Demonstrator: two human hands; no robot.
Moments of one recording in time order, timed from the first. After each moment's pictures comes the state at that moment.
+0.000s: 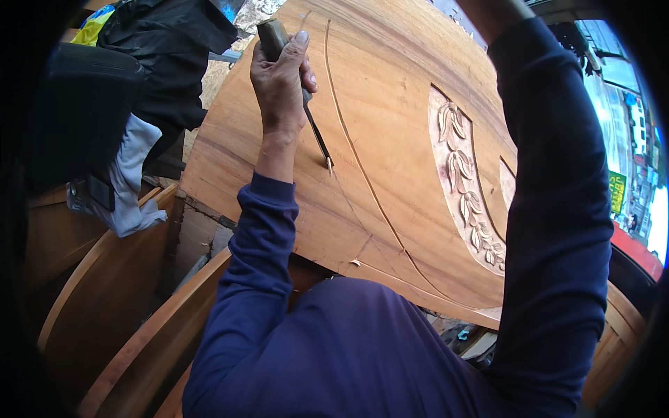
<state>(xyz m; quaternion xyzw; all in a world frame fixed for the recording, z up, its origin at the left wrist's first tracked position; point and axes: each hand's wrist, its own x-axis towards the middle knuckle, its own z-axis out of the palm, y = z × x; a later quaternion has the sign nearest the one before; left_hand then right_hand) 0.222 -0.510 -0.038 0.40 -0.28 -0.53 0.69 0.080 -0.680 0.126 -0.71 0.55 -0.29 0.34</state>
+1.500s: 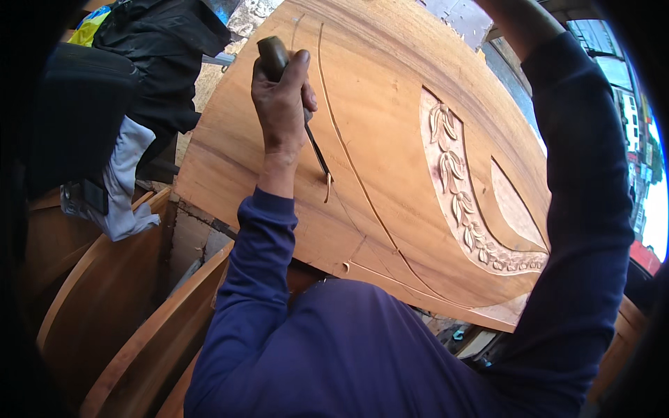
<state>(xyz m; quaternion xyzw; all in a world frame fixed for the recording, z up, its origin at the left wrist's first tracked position) 0.215 -0.485 -0.041 0.41 -0.26 -0.53 0.69 0.068 -0.653 0.131 -0.93 0.33 -0.02 0.15</state>
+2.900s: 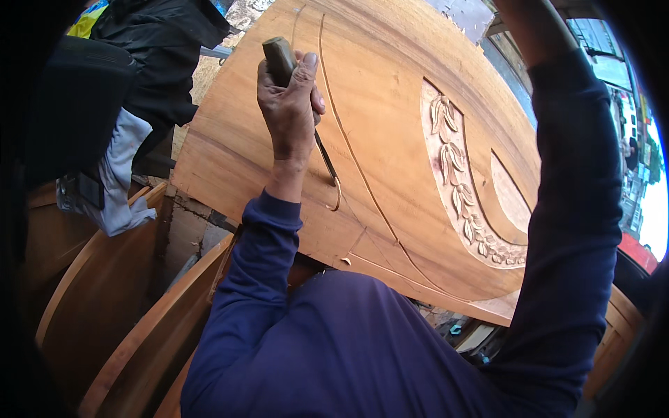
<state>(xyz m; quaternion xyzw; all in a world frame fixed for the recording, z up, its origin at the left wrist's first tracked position) 0.191 -0.465 -0.038 0.41 -0.25 -0.54 0.69 0.064 -0.621 0.167 -0.76 0.56 -0.25 0.23</state>
